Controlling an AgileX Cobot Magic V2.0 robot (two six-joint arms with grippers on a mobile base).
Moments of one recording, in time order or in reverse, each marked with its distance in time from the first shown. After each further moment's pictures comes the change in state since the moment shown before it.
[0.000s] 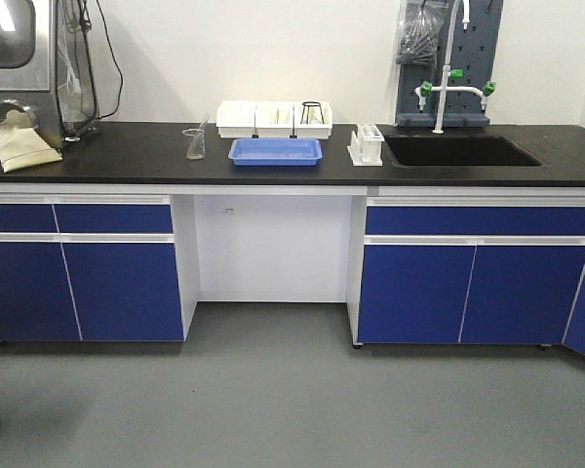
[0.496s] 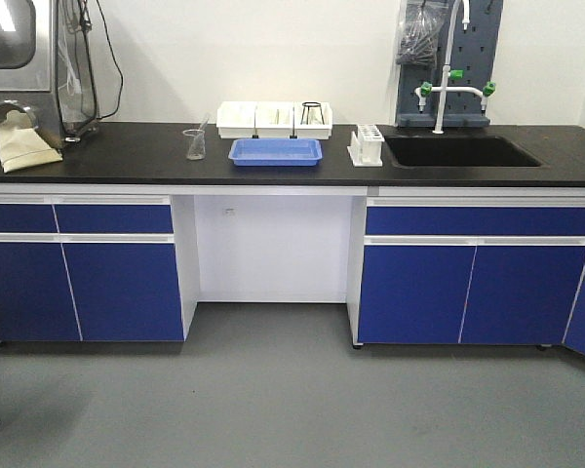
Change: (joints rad) left arm 0.000 0.000 0.000 0.000 0.000 0.000; right arm 0.000 0.000 0.000 0.000 0.000 0.000
